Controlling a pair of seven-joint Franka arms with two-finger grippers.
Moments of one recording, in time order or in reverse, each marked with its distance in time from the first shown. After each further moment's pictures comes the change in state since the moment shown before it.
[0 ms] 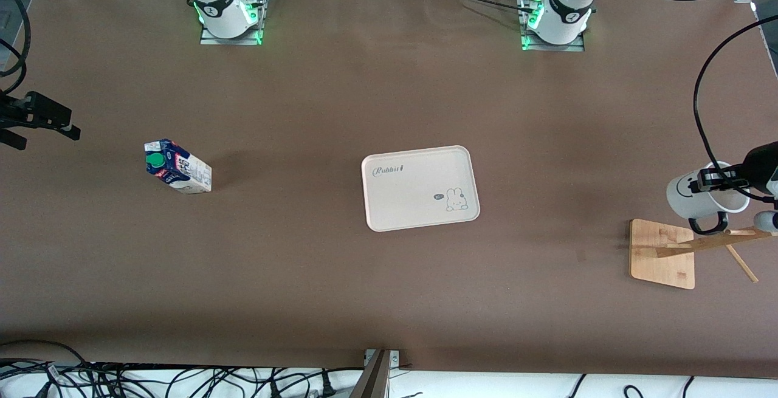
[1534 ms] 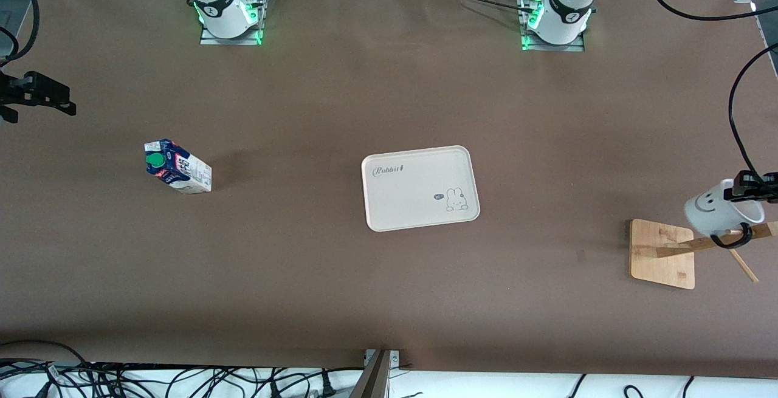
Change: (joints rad) left arm 0.083 0.059 0.041 0.022 0.000 0.015 0.363; right arm -0.022 -0.002 0.051 0.046 -0.130 -0.183 0.034
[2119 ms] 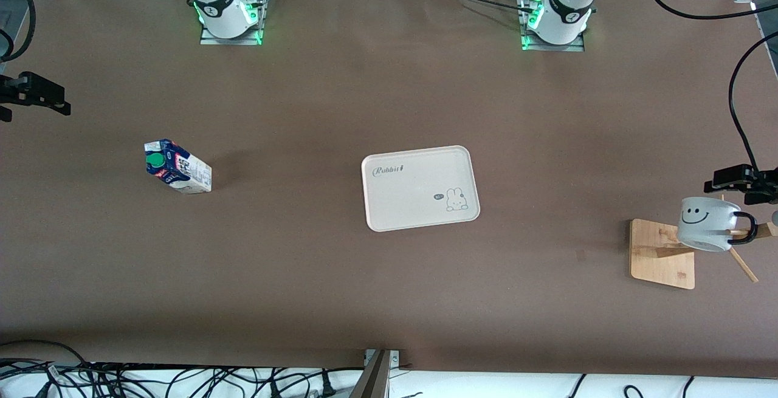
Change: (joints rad) left arm -0.020 -0.009 -0.018 0.013 0.000 -0.052 0.005; right arm -0.004 0.000 -0.004 0.000 -0.005 -0.001 0.019
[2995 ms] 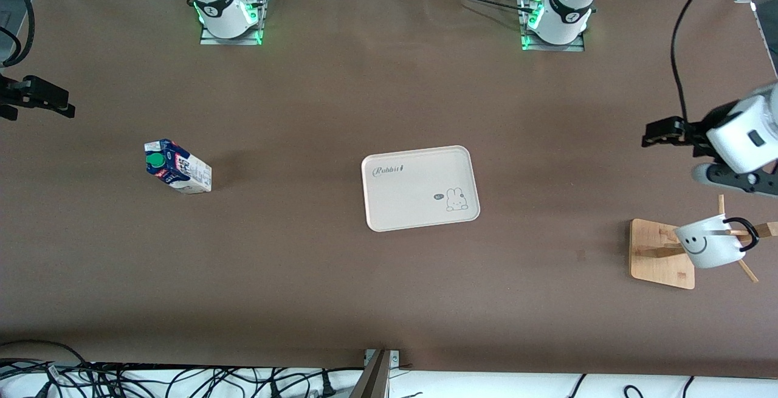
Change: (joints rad) left arm -0.156 -0.235 -0.036 -0.212 -0.022 -0.078 -0.323; right arm 0.000 0.002 0.003 0.000 0.011 -0.002 0.072
